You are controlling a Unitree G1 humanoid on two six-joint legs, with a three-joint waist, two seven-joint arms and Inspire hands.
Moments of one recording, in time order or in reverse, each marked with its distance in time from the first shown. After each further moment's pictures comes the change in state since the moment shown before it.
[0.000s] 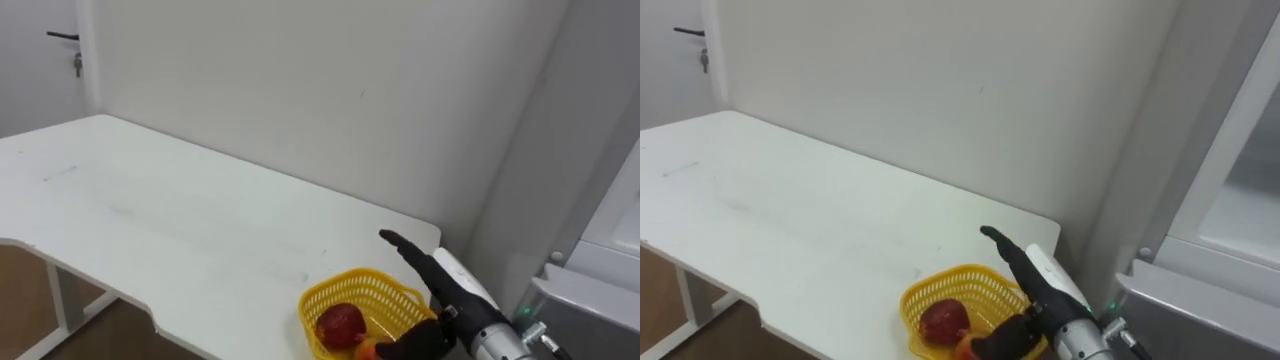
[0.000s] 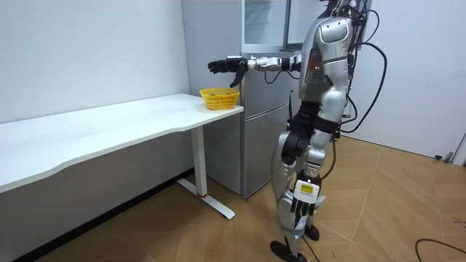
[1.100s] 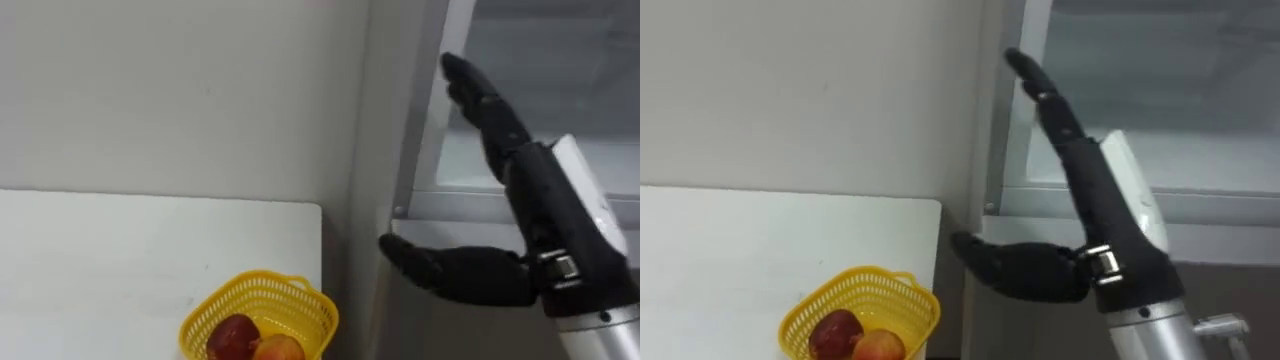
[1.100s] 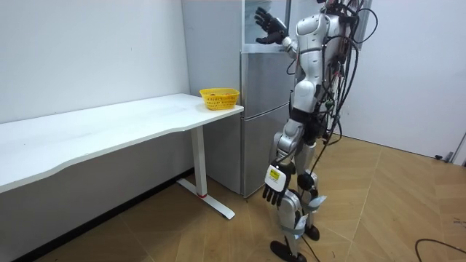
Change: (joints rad) left arm 0.003 -0.052 -0.013 0.017 -0.007 -0.086 0.052; right arm 0.265 0.063 -0.286 -0.668 0.089 -0.134 -0.177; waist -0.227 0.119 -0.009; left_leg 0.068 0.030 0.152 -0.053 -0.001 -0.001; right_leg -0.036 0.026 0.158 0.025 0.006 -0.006
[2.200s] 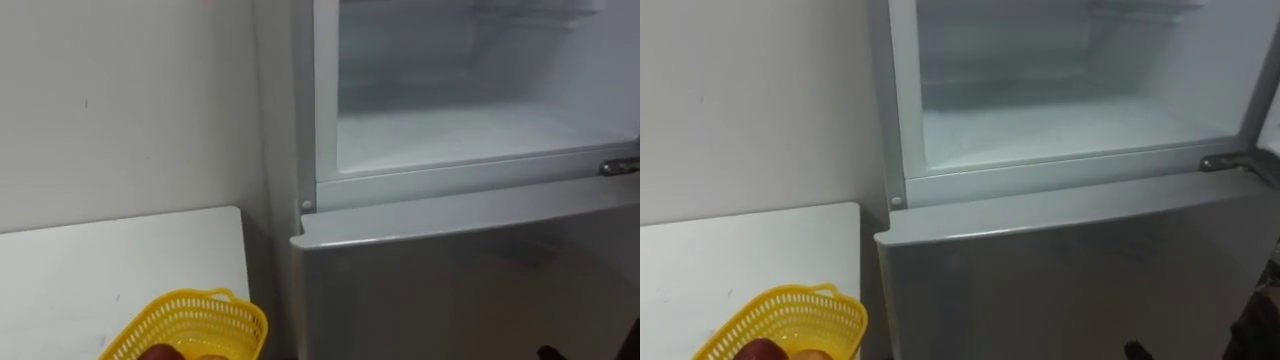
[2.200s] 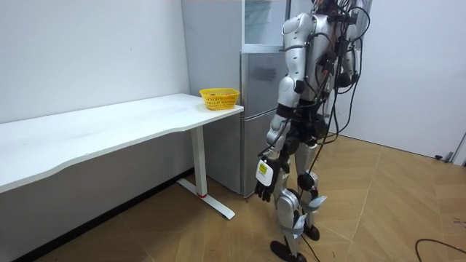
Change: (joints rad) left arm 0.005 -0.017 -0.060 0.040 -0.081 0.001 0.060; right arm 0.365 0.116 -0.141 0.403 0.668 -0.011 -0.222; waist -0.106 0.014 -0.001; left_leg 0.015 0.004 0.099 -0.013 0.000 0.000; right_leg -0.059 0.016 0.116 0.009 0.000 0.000
